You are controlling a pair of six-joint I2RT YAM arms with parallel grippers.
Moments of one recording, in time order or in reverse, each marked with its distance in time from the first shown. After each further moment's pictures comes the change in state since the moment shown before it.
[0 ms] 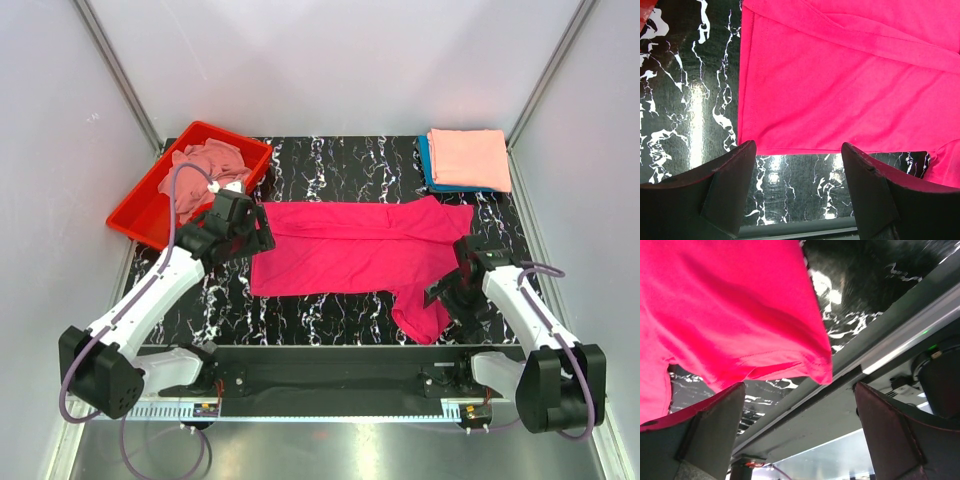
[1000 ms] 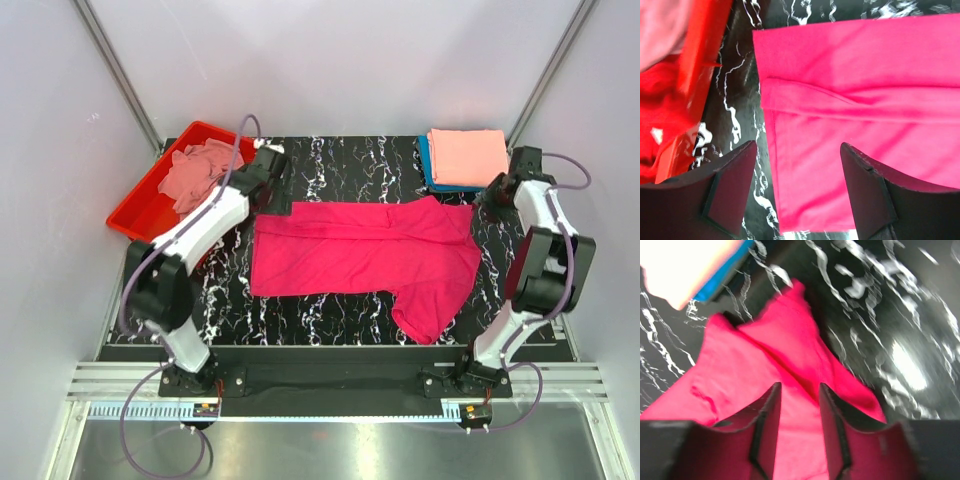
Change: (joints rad) left arm 0.013 0.579 0.459 0.002 -0.154 0.348; right arm -0.367 0.703 0.715 0.520 -0.048 -0.615
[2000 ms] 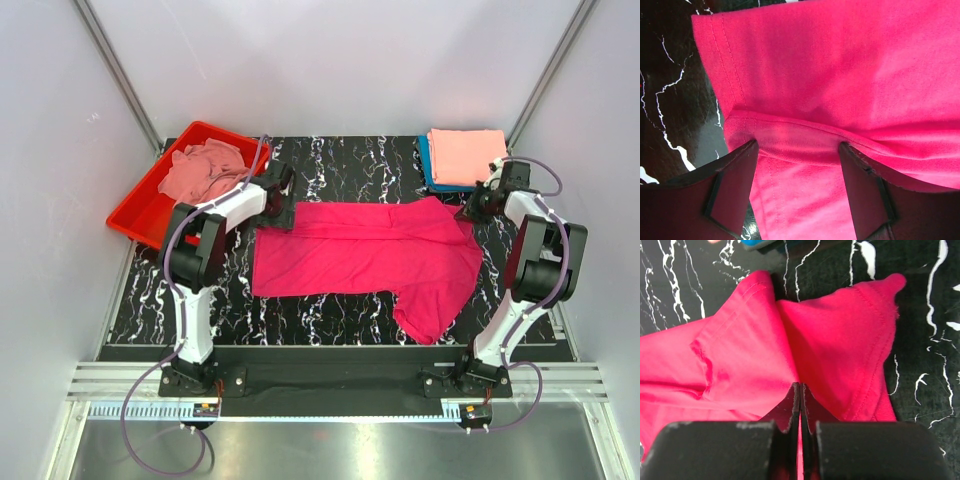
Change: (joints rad) left arm 0.068 0.304 0.023 0.091 0.112 0.017; right arm 0.000 0.064 -0.137 0.227 -0.326 -0.267
